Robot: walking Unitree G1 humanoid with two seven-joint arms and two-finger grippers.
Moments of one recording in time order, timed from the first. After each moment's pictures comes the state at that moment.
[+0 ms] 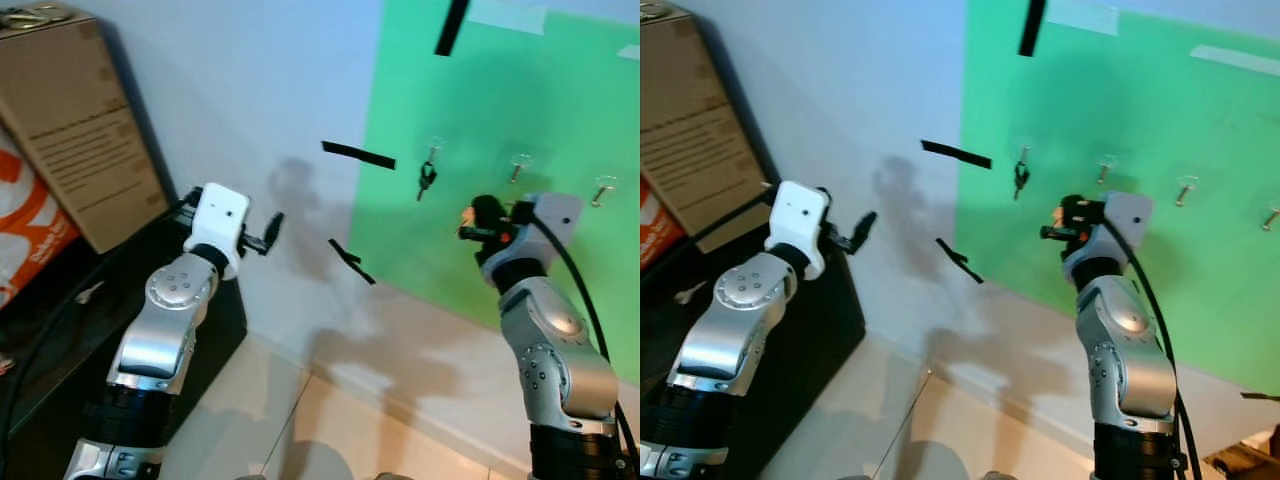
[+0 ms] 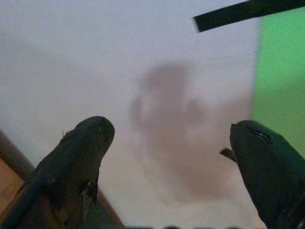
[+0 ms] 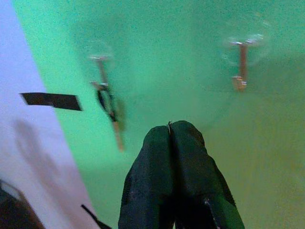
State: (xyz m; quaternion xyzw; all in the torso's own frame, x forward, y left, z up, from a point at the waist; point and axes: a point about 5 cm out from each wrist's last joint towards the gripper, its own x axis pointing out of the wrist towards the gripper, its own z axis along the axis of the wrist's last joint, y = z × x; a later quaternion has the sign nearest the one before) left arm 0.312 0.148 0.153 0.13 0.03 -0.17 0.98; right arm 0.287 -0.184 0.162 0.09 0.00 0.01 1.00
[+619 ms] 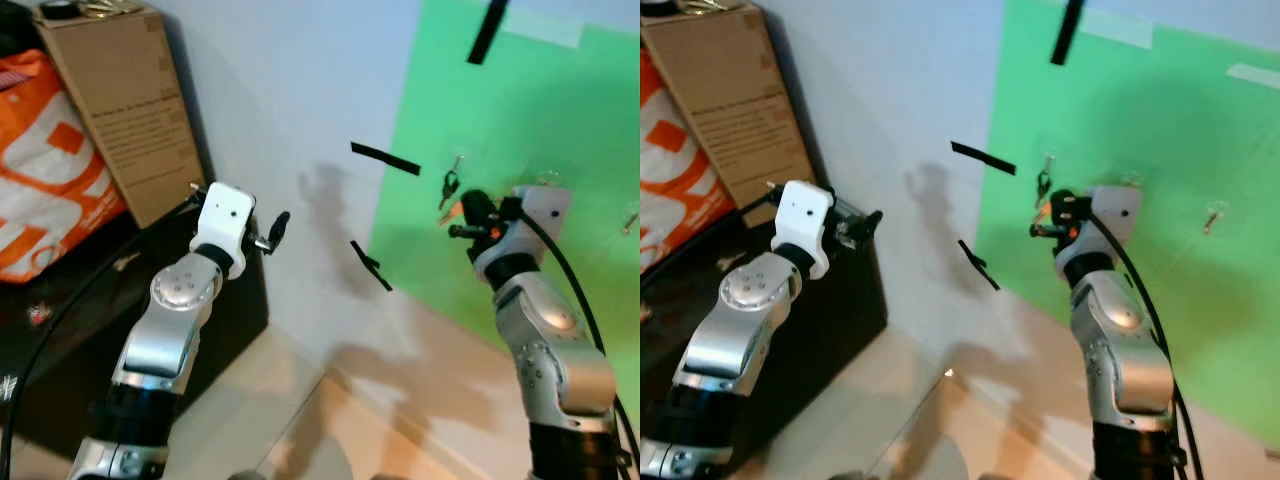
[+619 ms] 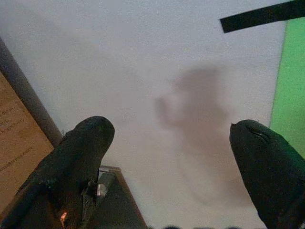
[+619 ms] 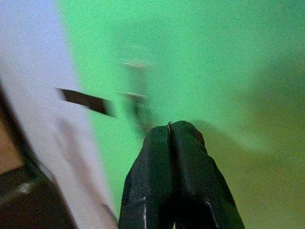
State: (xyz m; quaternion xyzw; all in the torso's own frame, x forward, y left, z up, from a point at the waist) left arm 0.314 0.144 0.154 0.13 0.02 -0.17 0.98; right arm 0.287 -0.181 0.168 0.07 0.00 0.01 1.00
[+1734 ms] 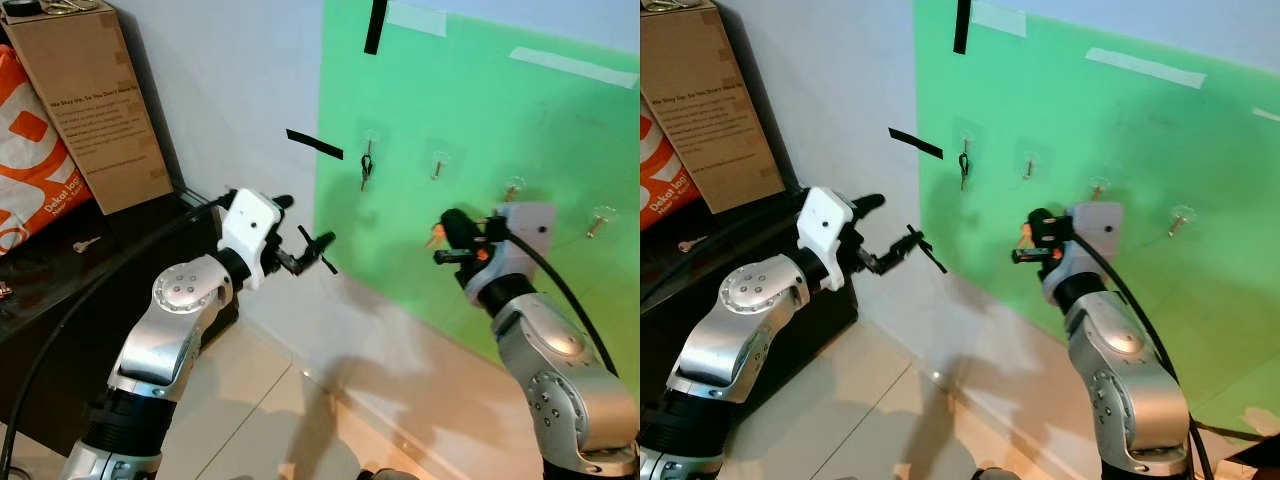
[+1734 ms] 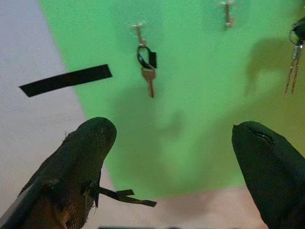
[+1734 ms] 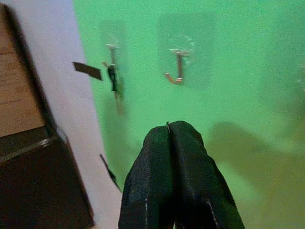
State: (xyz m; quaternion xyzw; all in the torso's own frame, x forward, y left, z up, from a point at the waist) left arm 0.296 0.121 0.163 0.10 0.00 -0.35 0.93; right arm 0.259 -0.155 0.173 0.05 0.03 0.10 0.99
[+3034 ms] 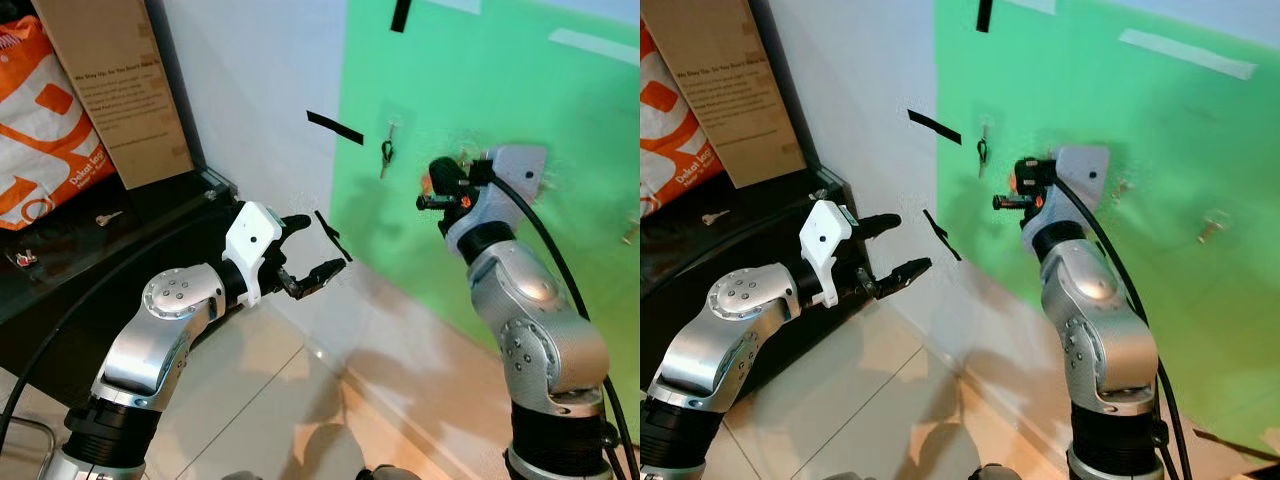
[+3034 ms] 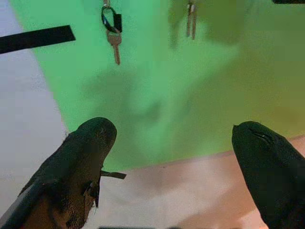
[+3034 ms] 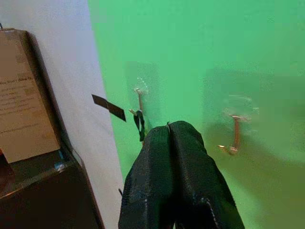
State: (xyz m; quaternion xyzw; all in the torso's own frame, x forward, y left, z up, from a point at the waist) left arm 0.281 0.121 0.163 0.09 0.02 -0.44 0.89; right arm 0.290 -0.133 0.210 0.07 -0.02 0.08 0.99
